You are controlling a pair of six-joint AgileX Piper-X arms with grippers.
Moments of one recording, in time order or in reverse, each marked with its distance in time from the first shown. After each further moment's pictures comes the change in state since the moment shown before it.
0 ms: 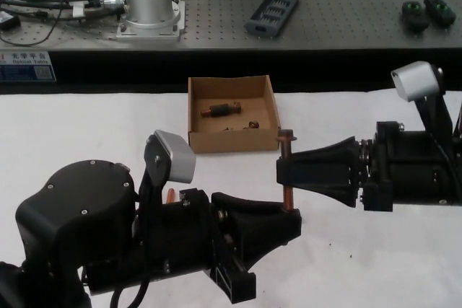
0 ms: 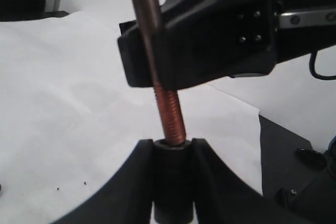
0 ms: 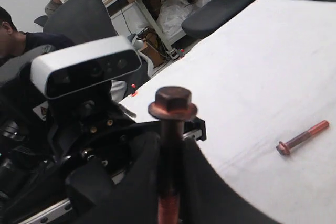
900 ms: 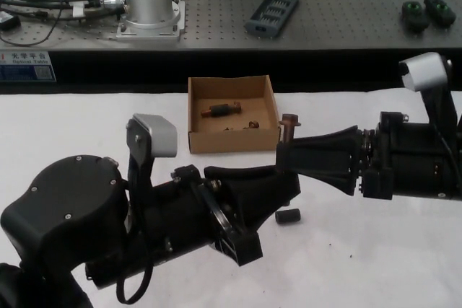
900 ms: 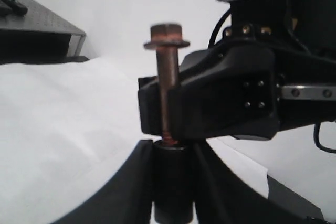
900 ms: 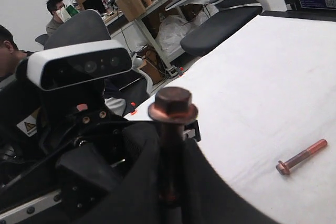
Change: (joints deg) left arm -0.3 0.0 0.0 -9.0 -8.0 -7.9; right arm 0.0 0.0 0.2 -6.0 1.4 3.8
